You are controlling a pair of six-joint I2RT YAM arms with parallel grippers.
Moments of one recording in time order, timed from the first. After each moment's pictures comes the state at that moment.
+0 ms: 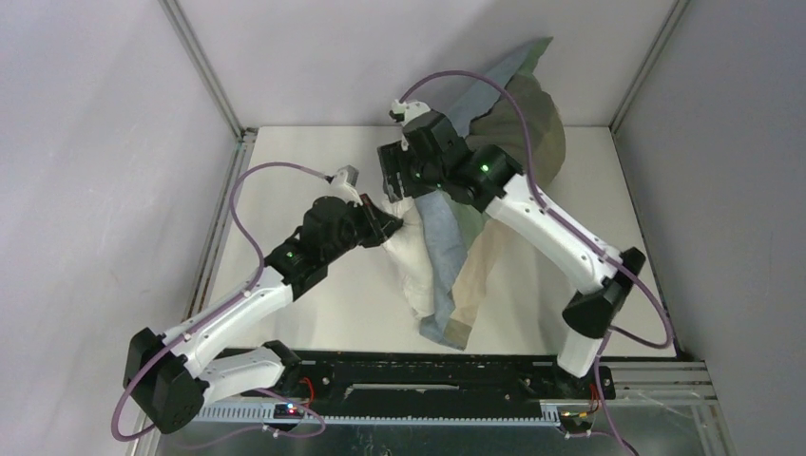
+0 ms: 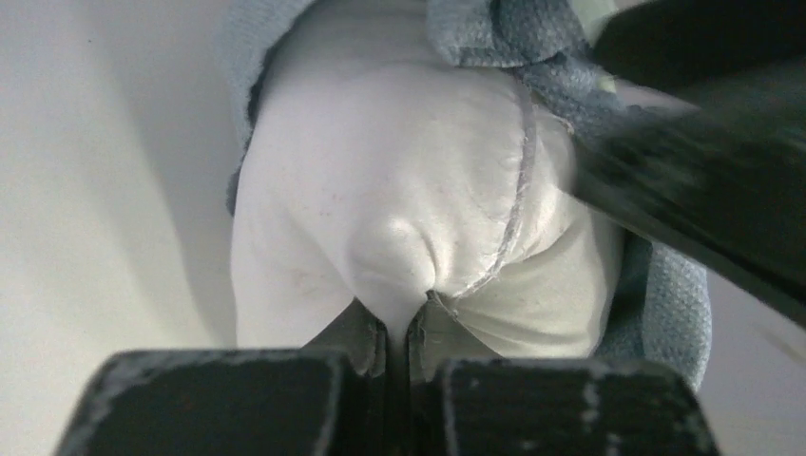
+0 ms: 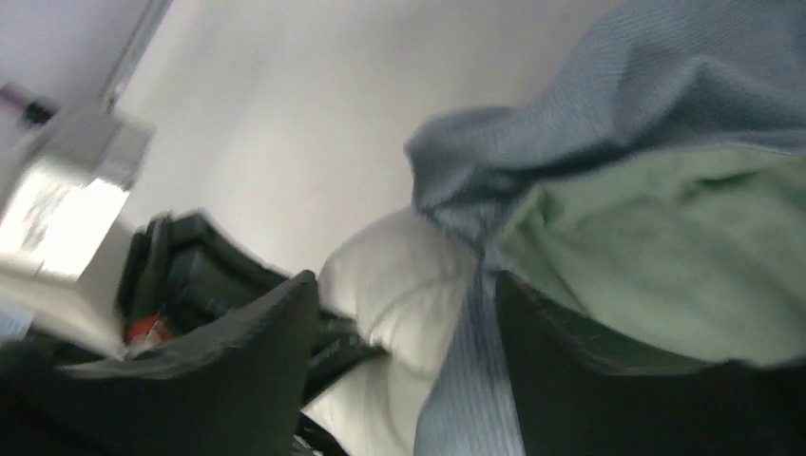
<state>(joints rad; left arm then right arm) -0.66 1.06 0.81 -0.07 0.02 -0.78 0.86 1.80 2.03 -0.87 0.13 0.37</state>
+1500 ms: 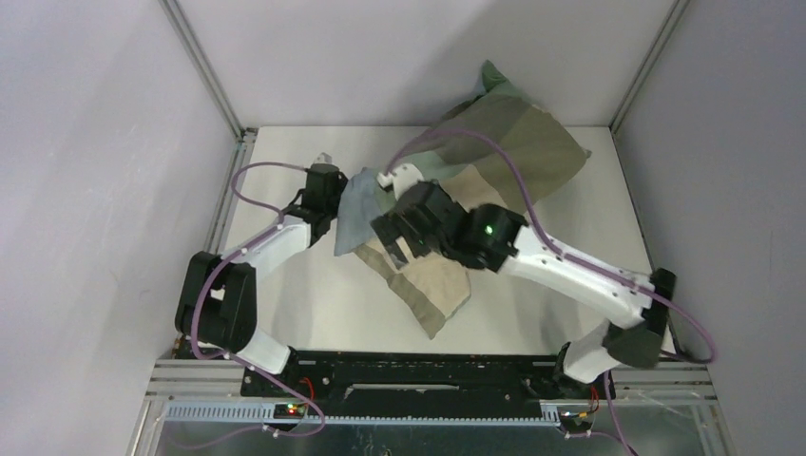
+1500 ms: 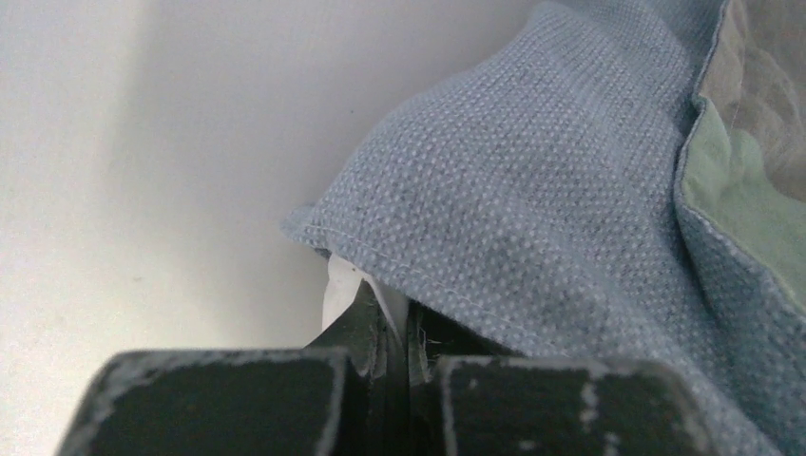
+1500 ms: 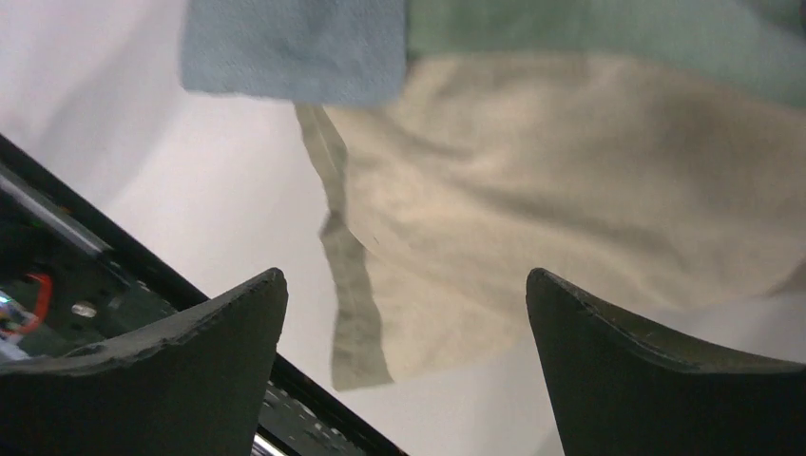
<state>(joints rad) -0.32 1.52 0.94 -0.02 0.08 -0.92 1.11 1.59 1.72 -0.86 0.34 0.28</state>
